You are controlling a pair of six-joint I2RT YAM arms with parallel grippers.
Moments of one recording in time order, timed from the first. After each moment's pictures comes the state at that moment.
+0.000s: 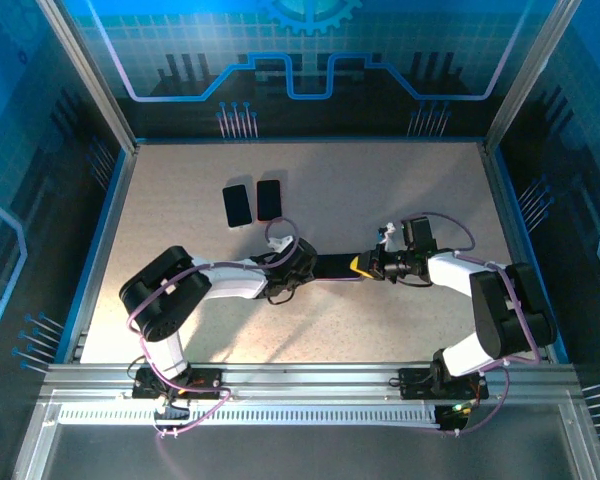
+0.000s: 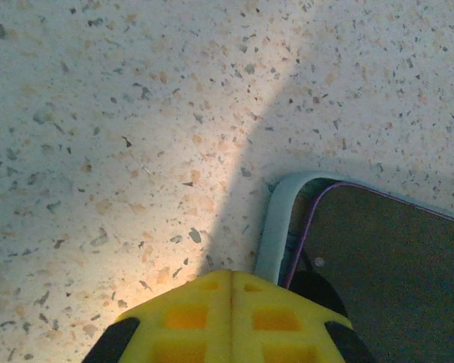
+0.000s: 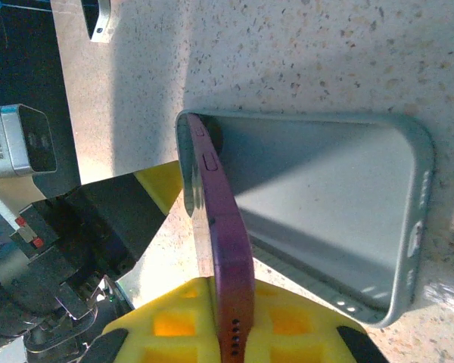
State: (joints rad) left arm -0.80 1.77 0.85 -0.03 -0.20 -1.10; right arm 0.20 1.51 0.61 -0.08 -0.79 0.62
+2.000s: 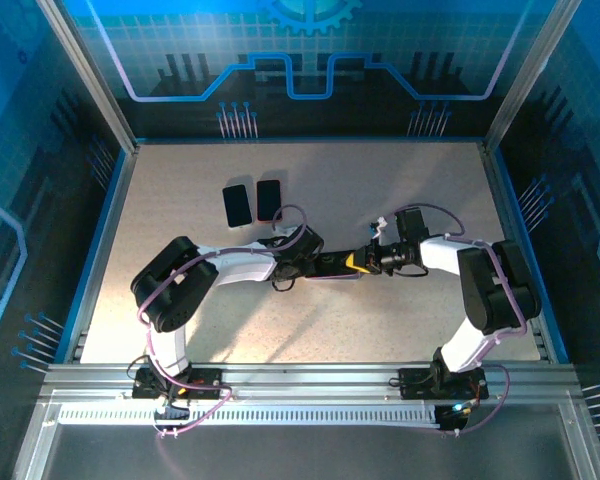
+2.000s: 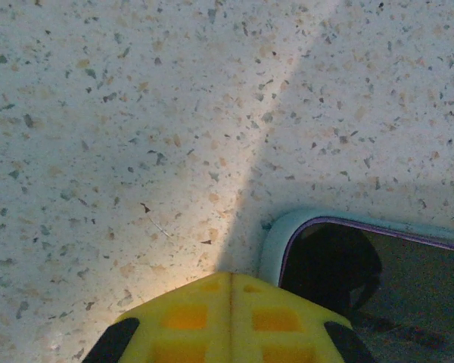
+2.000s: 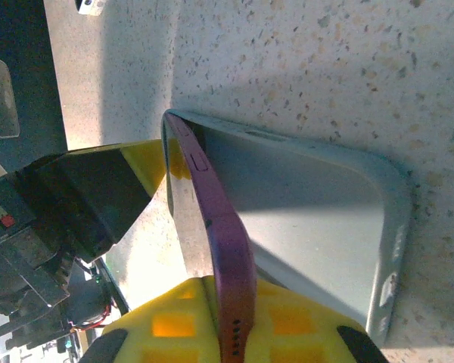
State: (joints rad) left arm -0.75 1.86 1.05 -0.28 -0.21 -0.98; right arm 0.20 1.68 0.76 -0.17 -0.84 0.47
